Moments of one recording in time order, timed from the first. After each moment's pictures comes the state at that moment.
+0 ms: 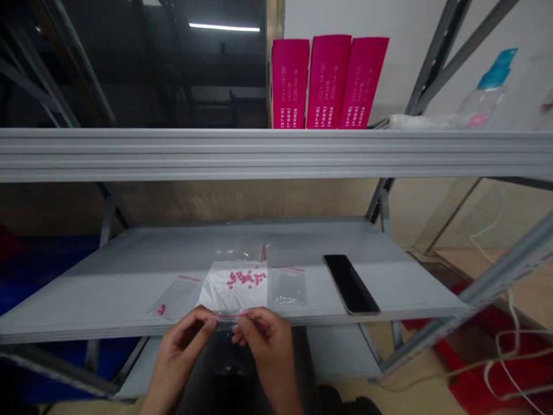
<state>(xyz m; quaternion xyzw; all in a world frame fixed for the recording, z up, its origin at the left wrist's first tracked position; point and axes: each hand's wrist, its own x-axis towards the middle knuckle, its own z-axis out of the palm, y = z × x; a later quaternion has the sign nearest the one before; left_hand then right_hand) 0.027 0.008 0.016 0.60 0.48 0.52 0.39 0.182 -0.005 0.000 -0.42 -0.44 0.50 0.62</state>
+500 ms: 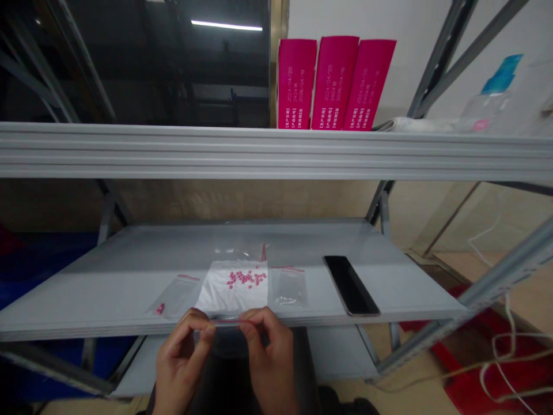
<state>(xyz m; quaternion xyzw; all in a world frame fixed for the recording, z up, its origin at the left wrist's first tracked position) 0.038 -0.001 0.003 0.64 0.41 0.60 0.23 0.182 -0.013 0.009 -0.46 -0.51 0.39 0.62</state>
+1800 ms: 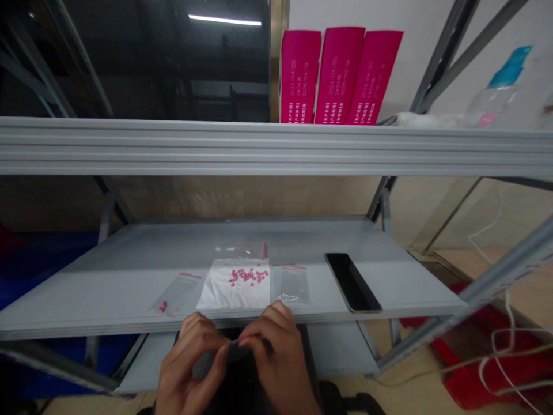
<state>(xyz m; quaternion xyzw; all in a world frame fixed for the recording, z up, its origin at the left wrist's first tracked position) 0.036 -0.013 0.024 0.79 0.31 0.52 0.08 0.205 -0.019 0.023 -0.43 -0.68 0.23 0.54</state>
